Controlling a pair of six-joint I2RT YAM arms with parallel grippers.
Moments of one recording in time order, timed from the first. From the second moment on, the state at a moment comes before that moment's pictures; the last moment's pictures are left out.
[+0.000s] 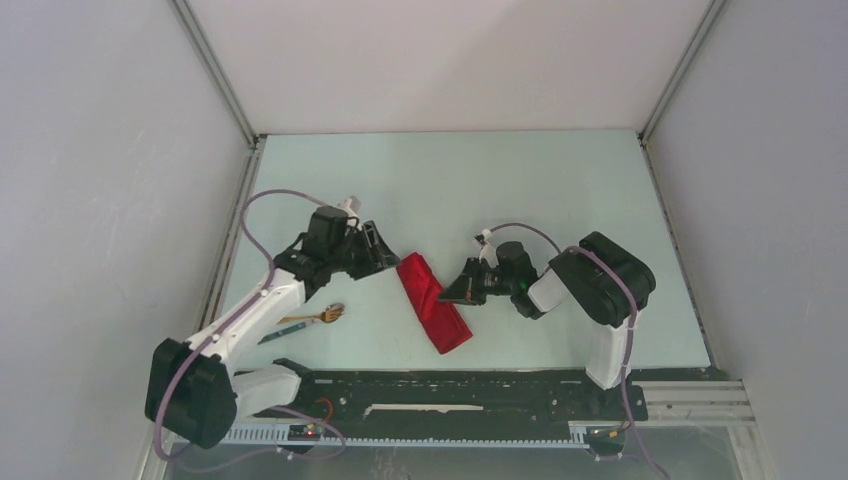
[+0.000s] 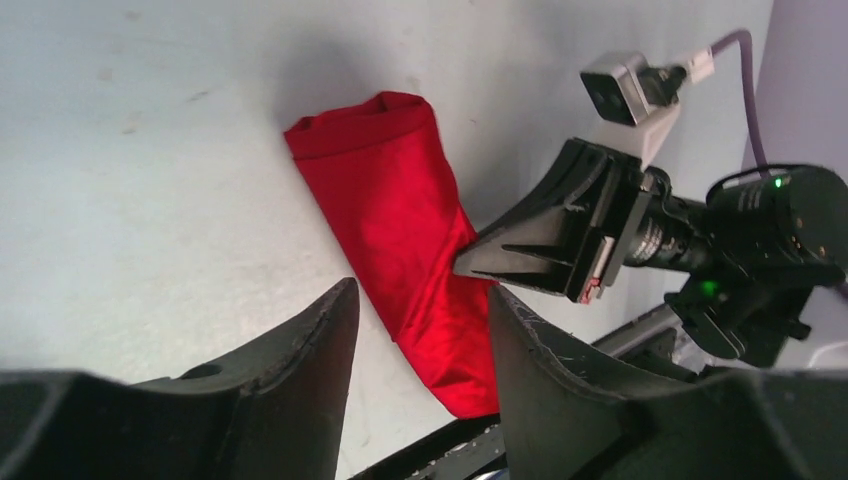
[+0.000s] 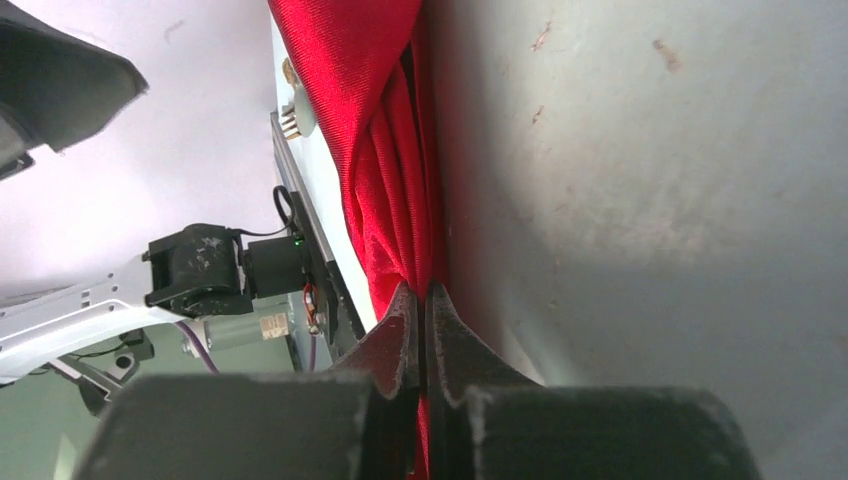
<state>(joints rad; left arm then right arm) -0.37 1.11 0.75 -0.37 0.25 -0.69 0.59 1.90 0.54 0.89 -0.67 1.02</state>
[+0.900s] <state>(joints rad) -0.45 1.77 0.81 0.26 0.50 -0.95 0.68 1.42 0.65 -0.05 -0.66 0.55</state>
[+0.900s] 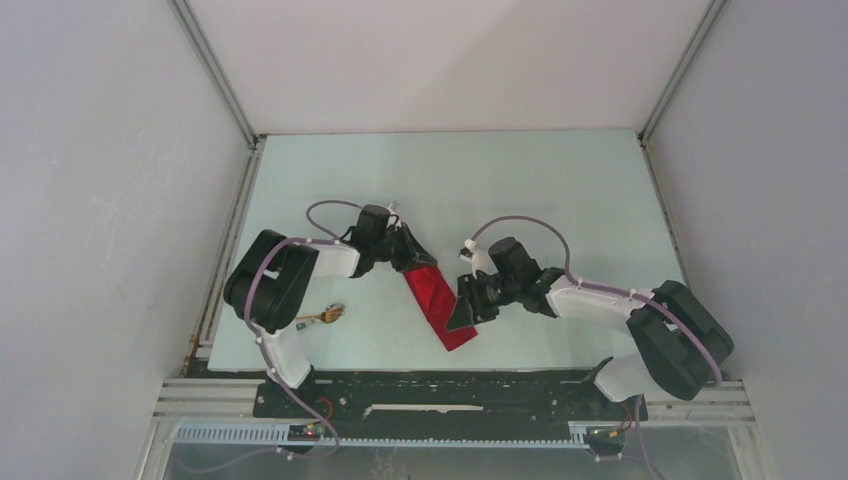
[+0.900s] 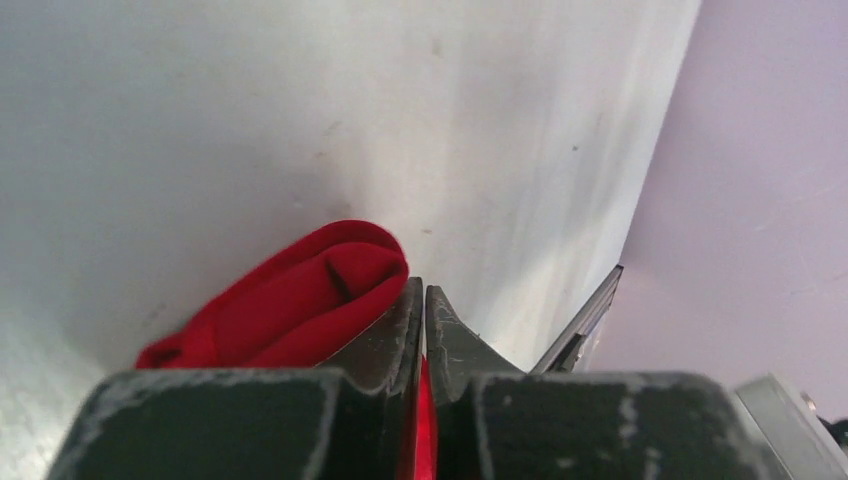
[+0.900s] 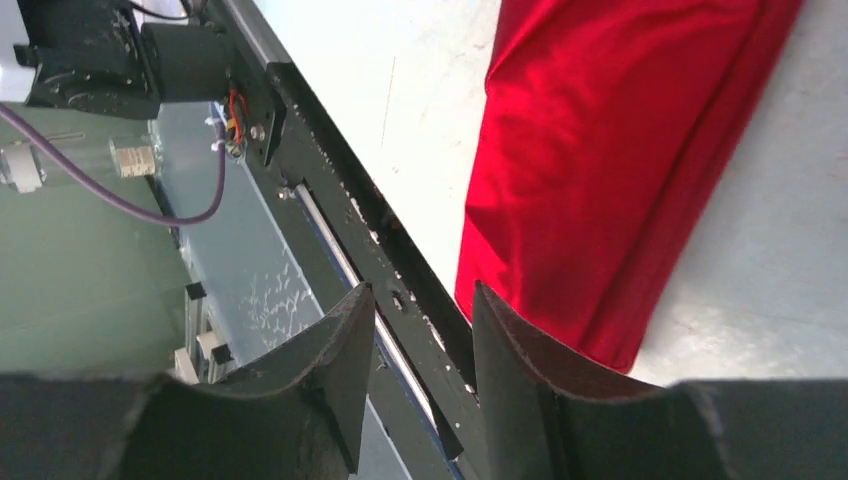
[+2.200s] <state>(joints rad) -0.40 1.90 0.89 0.25 0.52 -0.92 0.84 1.53 0.52 0.16 -0.55 0.69</state>
